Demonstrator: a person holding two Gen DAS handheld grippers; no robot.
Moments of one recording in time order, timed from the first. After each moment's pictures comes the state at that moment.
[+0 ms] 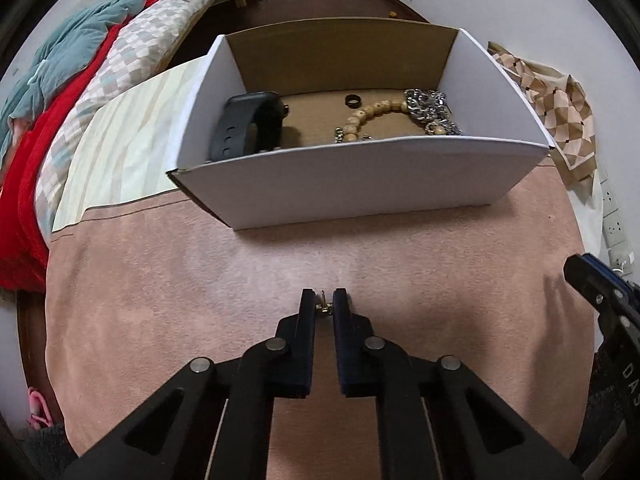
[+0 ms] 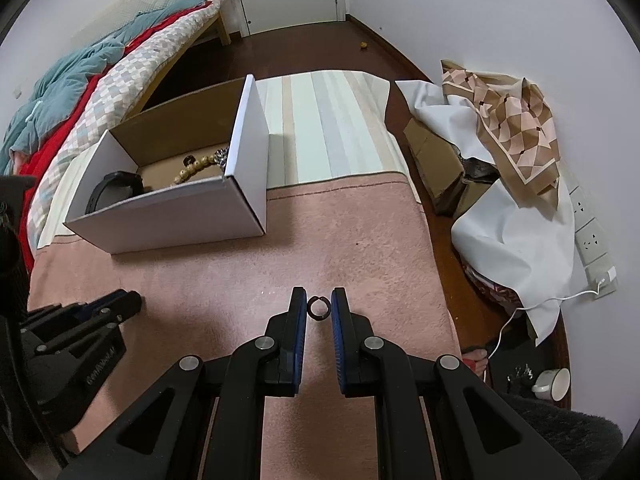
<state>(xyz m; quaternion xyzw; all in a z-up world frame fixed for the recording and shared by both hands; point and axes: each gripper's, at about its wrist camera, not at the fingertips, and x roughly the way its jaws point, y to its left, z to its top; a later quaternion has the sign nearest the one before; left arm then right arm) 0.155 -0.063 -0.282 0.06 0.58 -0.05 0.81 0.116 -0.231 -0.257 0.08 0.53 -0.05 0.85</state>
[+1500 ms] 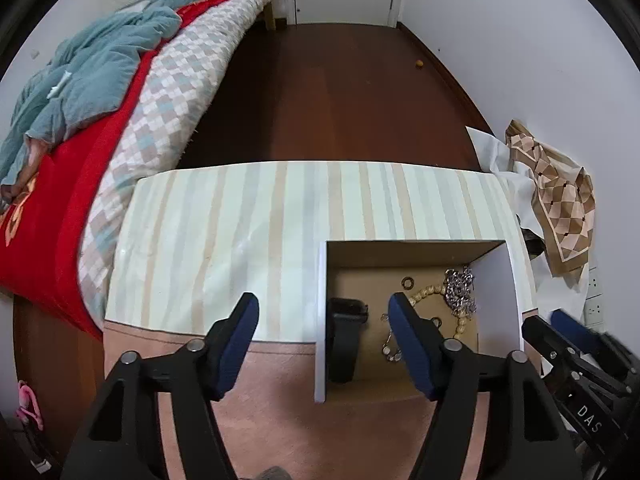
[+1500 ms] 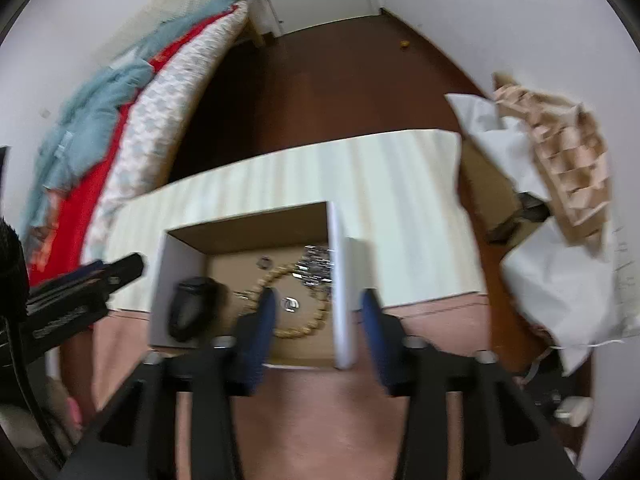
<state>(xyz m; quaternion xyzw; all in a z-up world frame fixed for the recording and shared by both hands) 0.256 -0.007 -0.177 0.01 0.54 -0.03 0.84 0.221 -0.214 -0.196 0.11 0.54 0.02 0.83</state>
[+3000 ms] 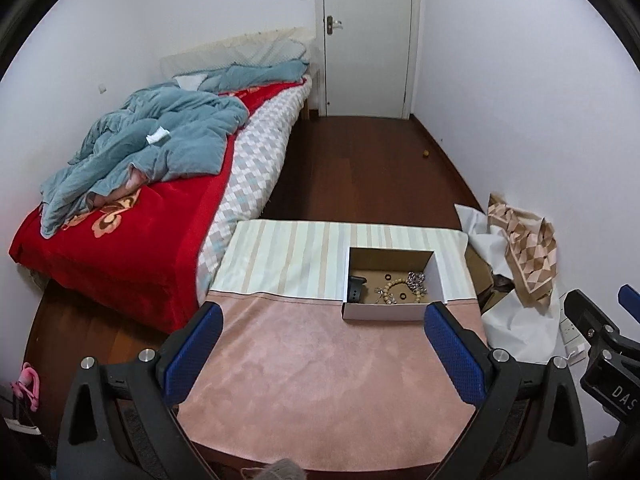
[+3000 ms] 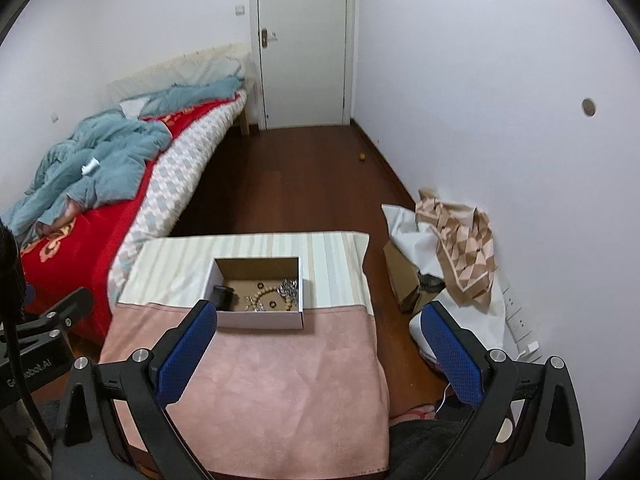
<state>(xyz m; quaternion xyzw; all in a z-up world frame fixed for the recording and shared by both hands) 0.032 0.019 0.004 0.00 0.39 0.02 0.92 0.004 -0.199 0.032 0.02 0.37 -0.05 0.93</state>
